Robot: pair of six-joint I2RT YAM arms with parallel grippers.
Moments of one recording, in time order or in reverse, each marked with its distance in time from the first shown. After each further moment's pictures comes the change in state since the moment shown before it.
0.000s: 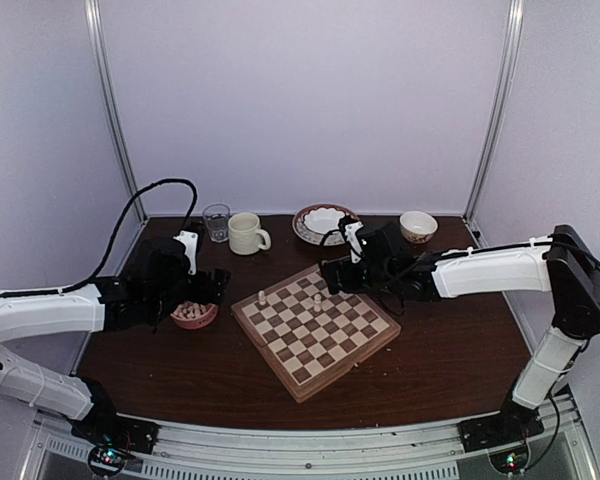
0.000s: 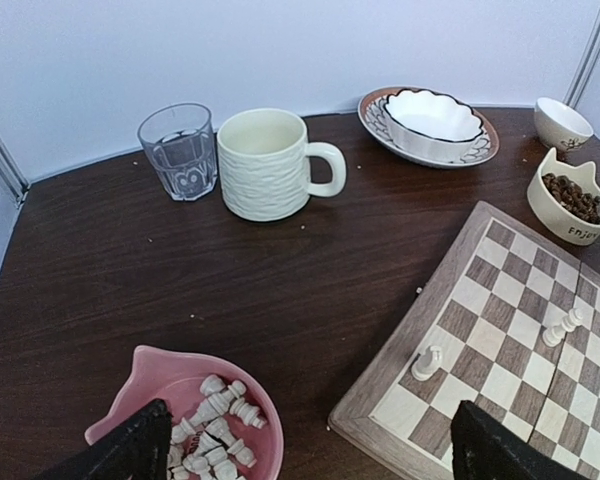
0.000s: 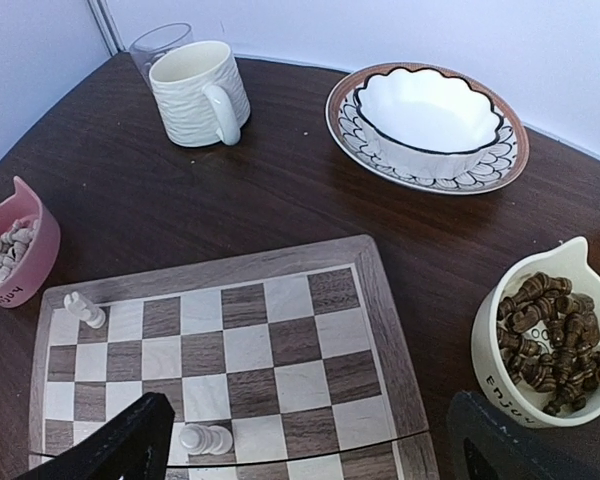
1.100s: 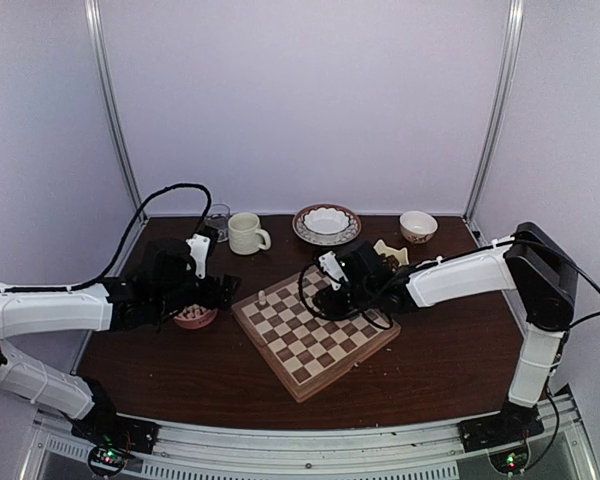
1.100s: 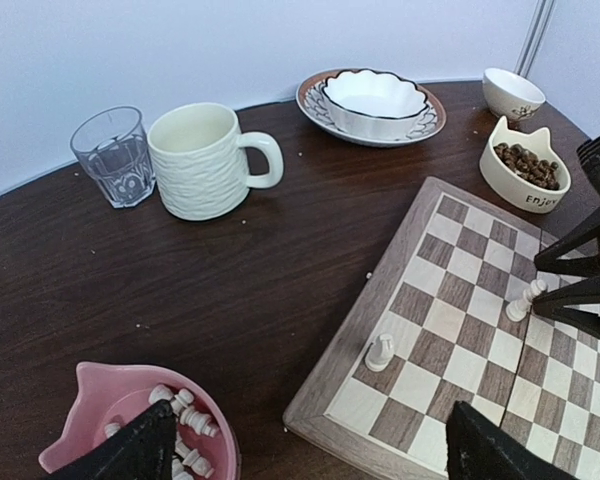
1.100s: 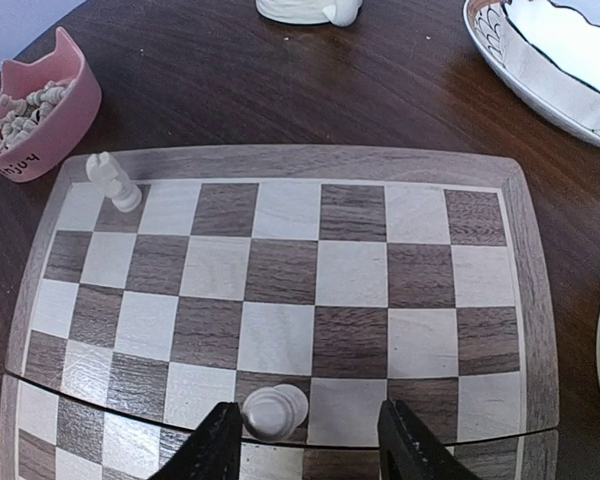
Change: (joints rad) left arm 0.000 0.060 -0.002 0.063 0.132 0.065; right arm 0.041 0.155 0.023 -0.003 -0.168 -0.096
